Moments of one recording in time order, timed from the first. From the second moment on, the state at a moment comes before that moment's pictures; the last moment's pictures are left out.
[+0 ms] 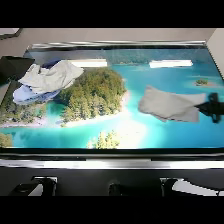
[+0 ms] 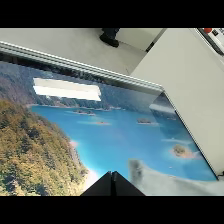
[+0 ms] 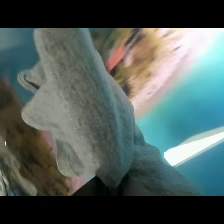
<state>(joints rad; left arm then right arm) 0.11 -0.87 1.28 0.66 -0.94 -1.29 -0.82 -1.45 1.30 -0.88 1.36 1.63</state>
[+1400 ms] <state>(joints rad) 0.11 -0.88 1.29 0.67 -0.98 -1.30 -1.13 -1.18 1.10 -1.46 1.37 1.71</state>
